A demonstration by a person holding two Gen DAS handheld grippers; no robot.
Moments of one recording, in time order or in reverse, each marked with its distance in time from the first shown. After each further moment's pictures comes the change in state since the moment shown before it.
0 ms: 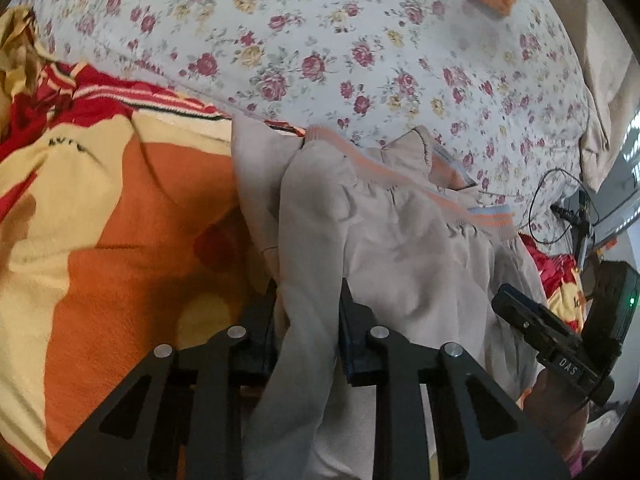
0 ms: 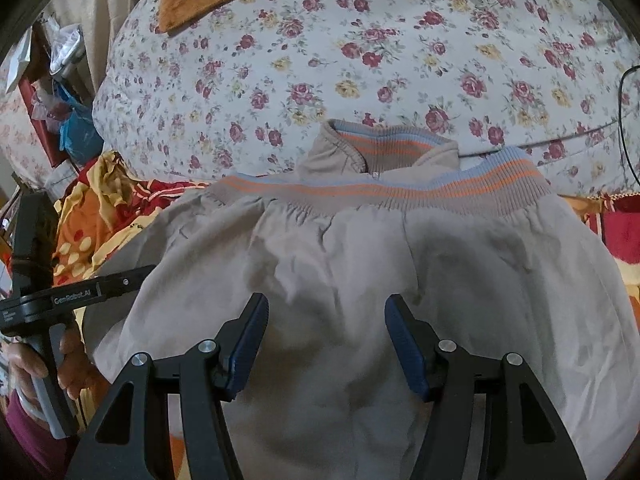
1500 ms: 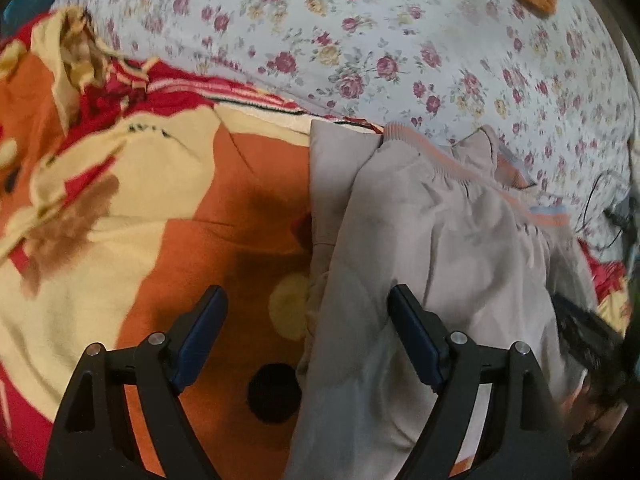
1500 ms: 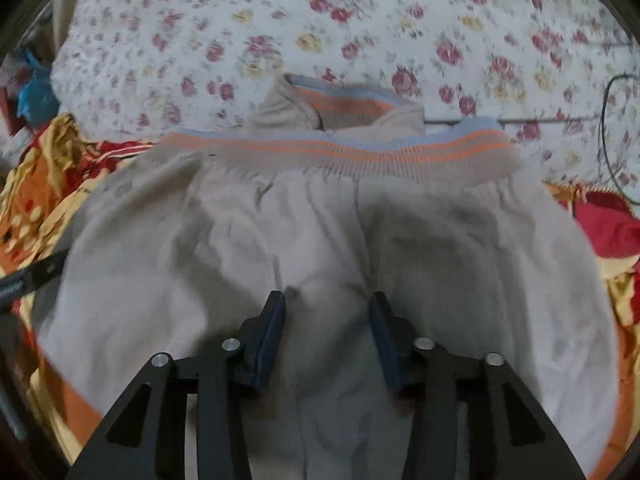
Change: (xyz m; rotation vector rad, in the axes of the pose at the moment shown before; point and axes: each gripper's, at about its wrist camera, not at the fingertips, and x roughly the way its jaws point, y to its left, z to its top) left arm -0.010 0.027 -0.013 -0.045 -0.007 0.222; right arm 0.010 -0.007 -0.001 -0.052 0.117 -0.184
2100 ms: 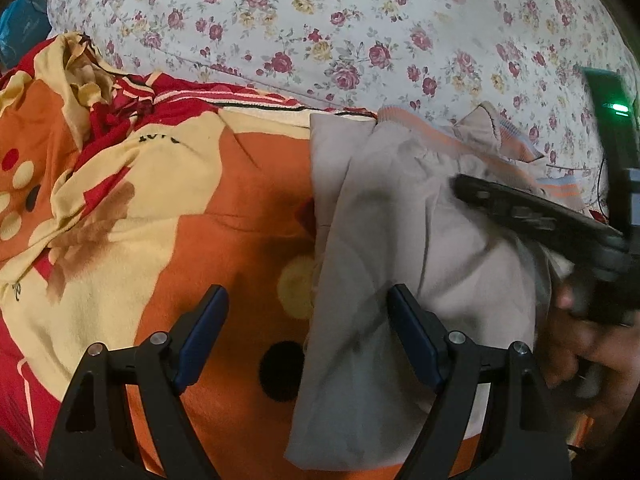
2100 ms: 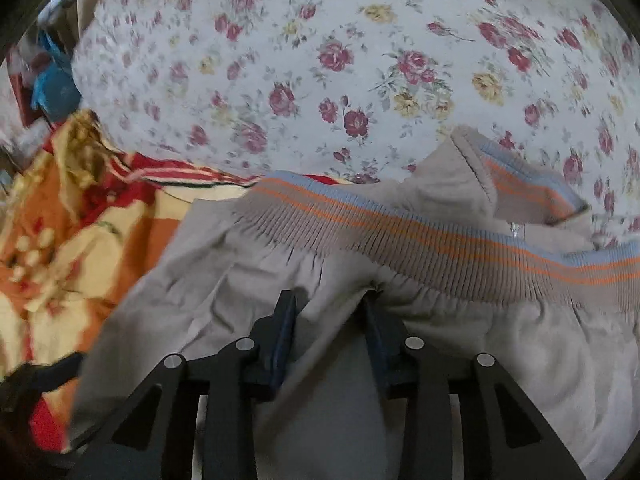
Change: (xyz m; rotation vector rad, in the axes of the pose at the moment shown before) left arm -0.014 -0.015 -0.010 0.109 -0.006 0.101; right arm 0.061 0.110 0.056 -0.031 -0.015 0.104
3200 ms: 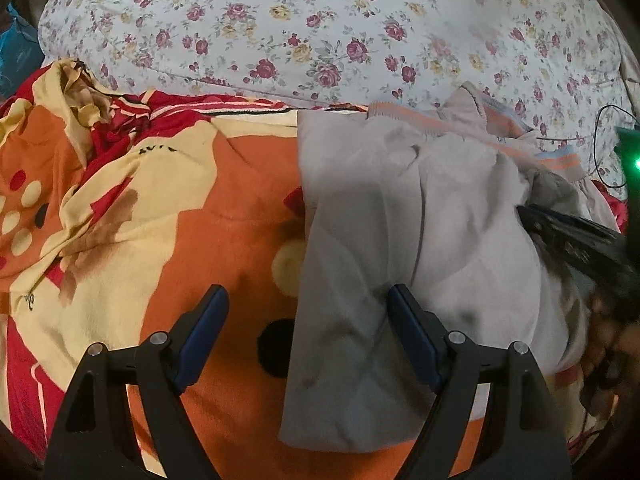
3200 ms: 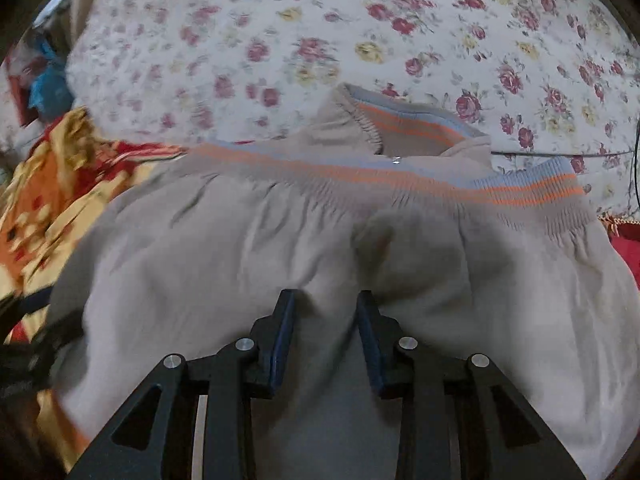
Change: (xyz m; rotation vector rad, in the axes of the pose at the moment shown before) left arm -0.008 -0.007 -0.013 0.098 -0.027 0.026; right arm -0.039 -0.058 -0.067 0.022 -0.019 -0.091
